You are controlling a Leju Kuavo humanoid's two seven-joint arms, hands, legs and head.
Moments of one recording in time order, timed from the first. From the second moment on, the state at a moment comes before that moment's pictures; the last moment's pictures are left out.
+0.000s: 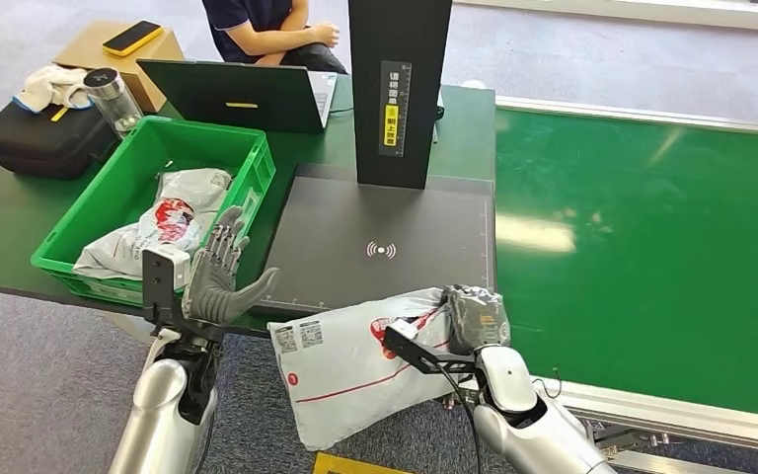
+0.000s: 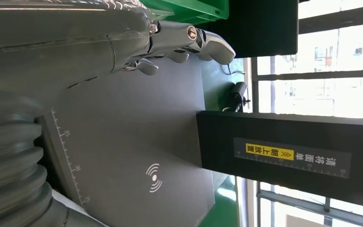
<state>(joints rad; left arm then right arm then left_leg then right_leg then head) -0.14 -0.14 -0.08 -1.08 -0.11 -0.16 -0.57 -0.41 -0.16 0.61 -0.88 1.18 -0.28 0.07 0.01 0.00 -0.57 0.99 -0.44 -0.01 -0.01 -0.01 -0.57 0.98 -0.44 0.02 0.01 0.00</state>
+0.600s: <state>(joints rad) -0.23 -0.15 -0.11 -1.03 -0.12 -0.19 -0.59 -0.15 -0.02 0.14 -1.46 0.83 -0.70 -0.69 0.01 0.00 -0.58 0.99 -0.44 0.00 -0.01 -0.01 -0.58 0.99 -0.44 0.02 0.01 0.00</state>
